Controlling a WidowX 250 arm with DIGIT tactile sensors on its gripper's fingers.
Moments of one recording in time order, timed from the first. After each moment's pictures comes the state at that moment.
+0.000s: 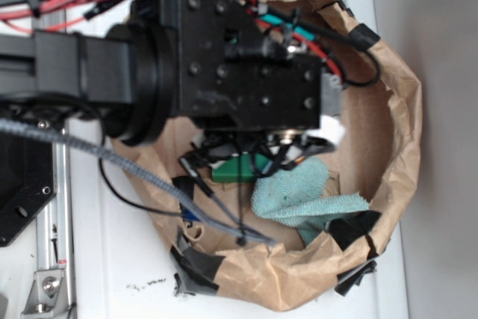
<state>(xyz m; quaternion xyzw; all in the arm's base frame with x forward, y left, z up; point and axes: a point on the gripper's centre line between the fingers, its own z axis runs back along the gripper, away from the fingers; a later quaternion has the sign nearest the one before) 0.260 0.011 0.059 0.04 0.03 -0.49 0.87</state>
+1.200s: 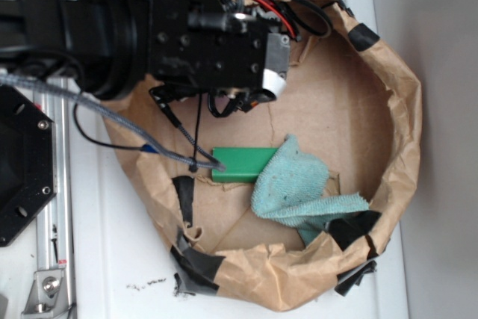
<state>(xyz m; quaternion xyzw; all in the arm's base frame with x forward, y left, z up) 0.246 0.074 0.041 0.14 0.07 -0.49 0.86</state>
